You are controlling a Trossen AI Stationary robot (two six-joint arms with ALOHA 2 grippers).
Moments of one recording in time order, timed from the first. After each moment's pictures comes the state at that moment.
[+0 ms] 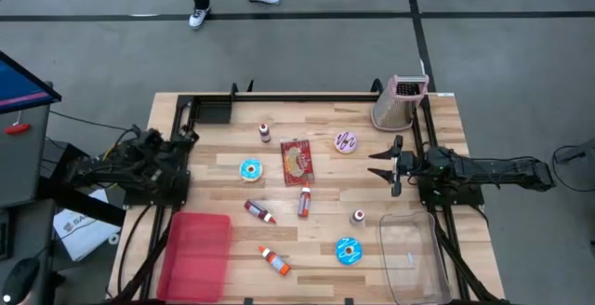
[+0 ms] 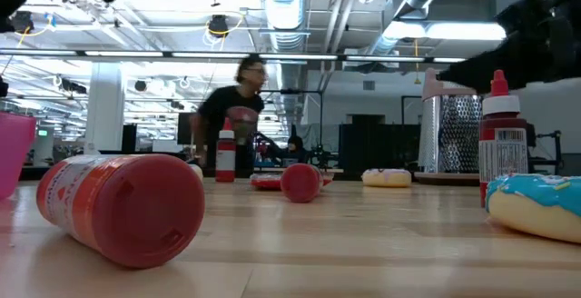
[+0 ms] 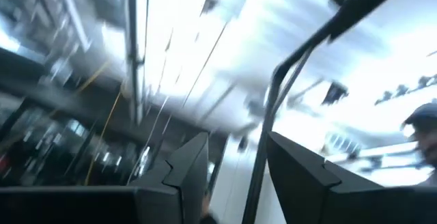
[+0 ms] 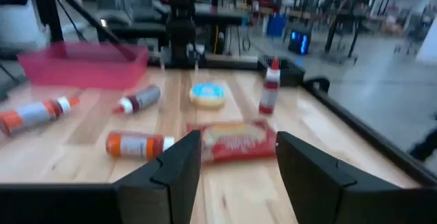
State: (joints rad) left arm -0.02 0.10 0.05 0.88 0.00 -0.42; right arm -0.05 0.19 0.01 0.12 0.10 -0.07
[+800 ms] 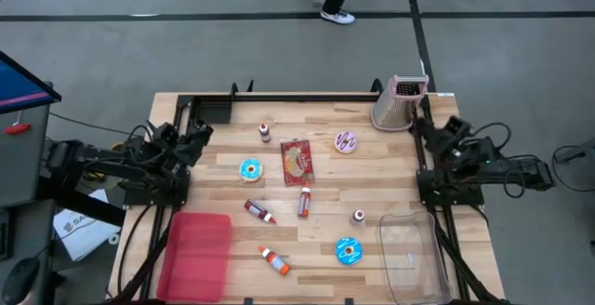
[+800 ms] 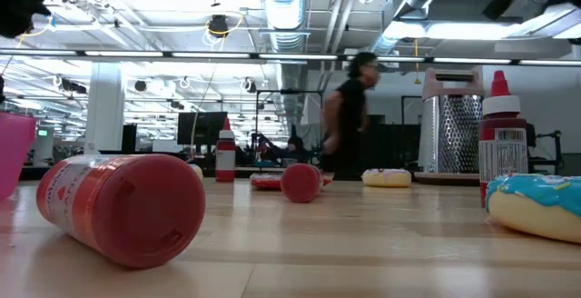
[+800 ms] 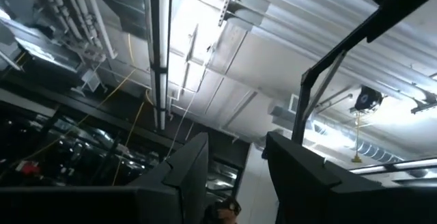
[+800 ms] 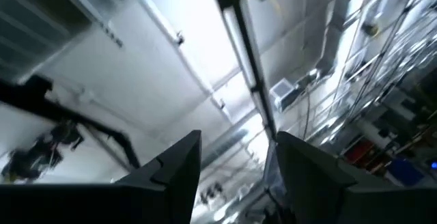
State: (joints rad) left arm -0.01 0.64 0.18 1.27 -0.09 -0.38; right arm -0.05 0.19 0.13 0.90 0.23 0.68
